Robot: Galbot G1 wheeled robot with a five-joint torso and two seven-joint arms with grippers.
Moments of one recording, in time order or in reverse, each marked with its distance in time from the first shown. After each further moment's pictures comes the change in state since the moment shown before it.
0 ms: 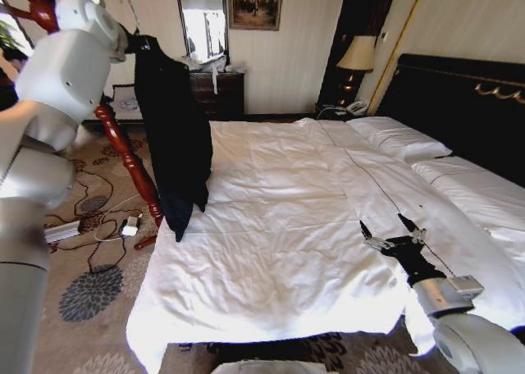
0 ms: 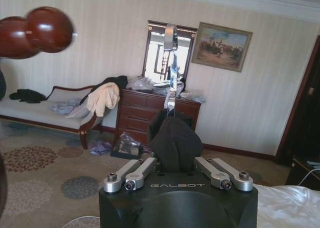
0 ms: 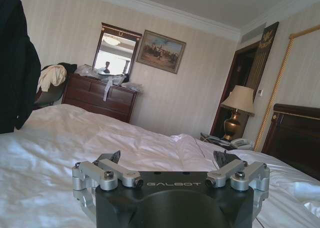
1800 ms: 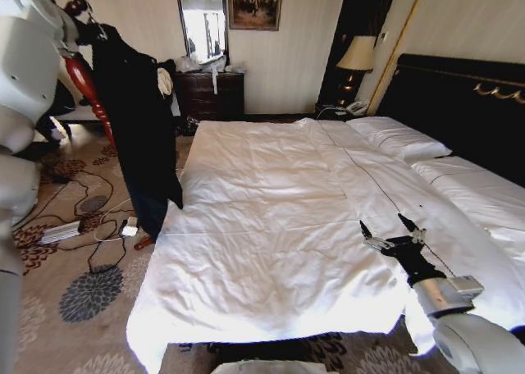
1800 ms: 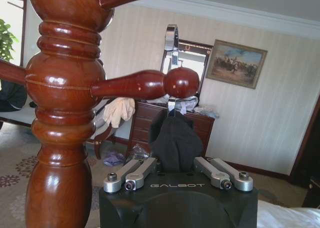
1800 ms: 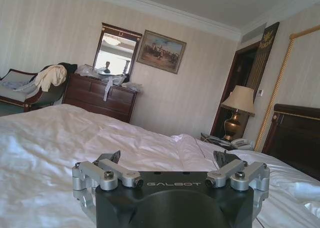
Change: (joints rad) left arm 0.015 0.169 -0.033 -0.115 -0.003 0.015 0.025; right arm 0.000 0.000 0.000 0.000 0.000 0.000 0.000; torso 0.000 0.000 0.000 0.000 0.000
